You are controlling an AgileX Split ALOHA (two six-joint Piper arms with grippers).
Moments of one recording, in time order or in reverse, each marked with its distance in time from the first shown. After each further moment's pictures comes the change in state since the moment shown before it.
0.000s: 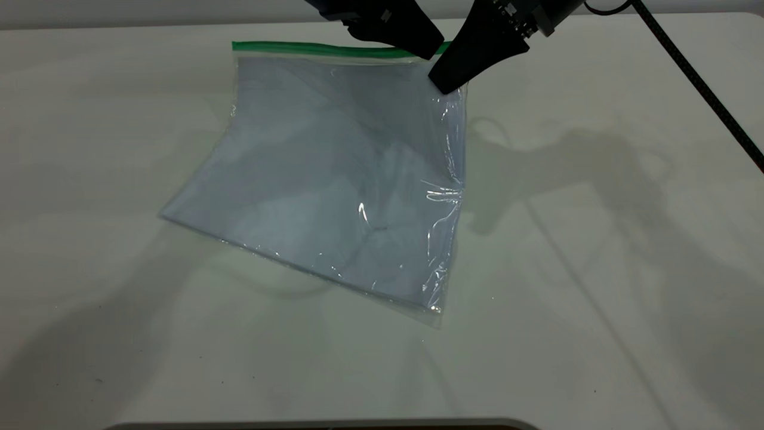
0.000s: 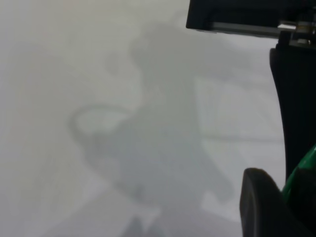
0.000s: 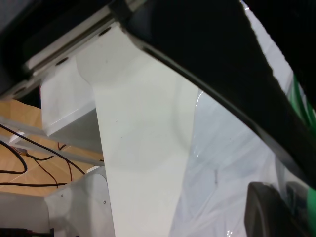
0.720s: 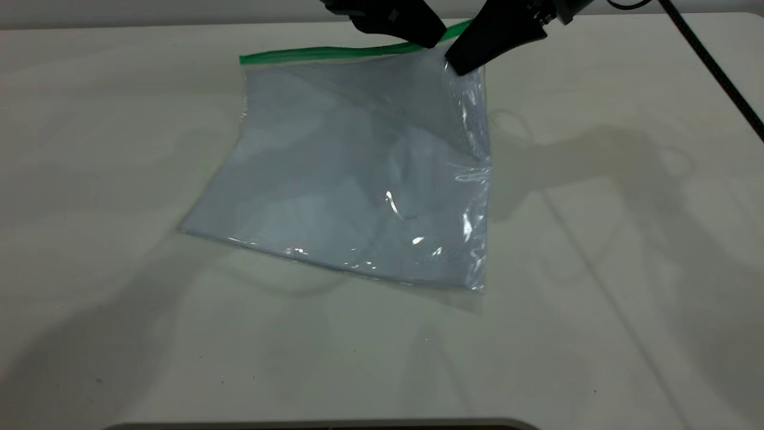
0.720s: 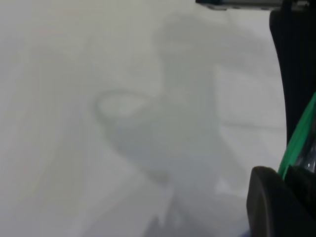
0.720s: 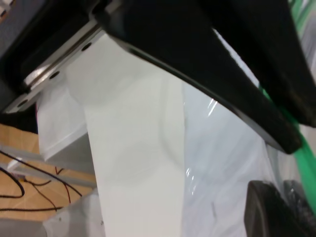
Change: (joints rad) left arm -0.010 0.000 -0.008 0.018 -0.085 0.036; right arm -0.066 0.000 0.000 0.043 0.002 0.000
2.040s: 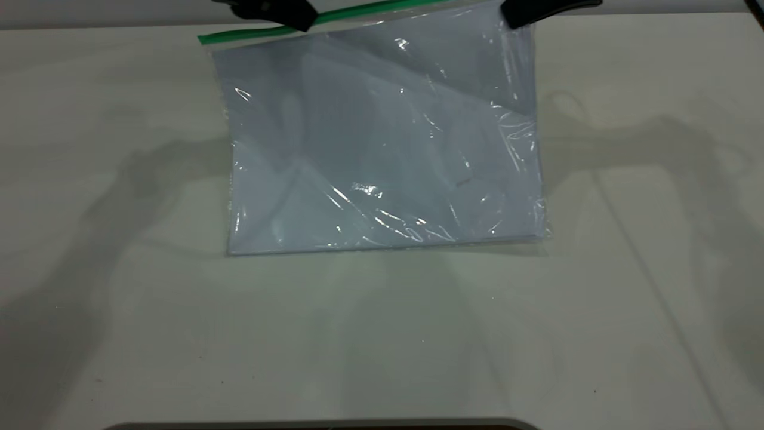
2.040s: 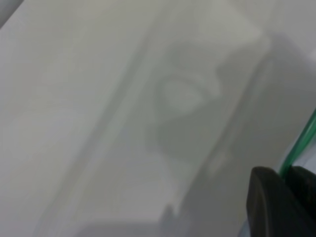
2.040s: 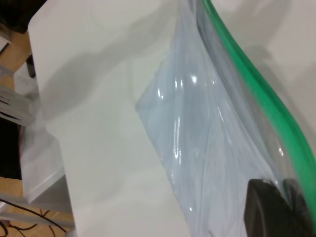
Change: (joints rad) left arm 0.241 0.005 0.002 0.085 -0.008 0.051; right arm -0.137 -0.002 -0.020 0.046 0.017 -0.015
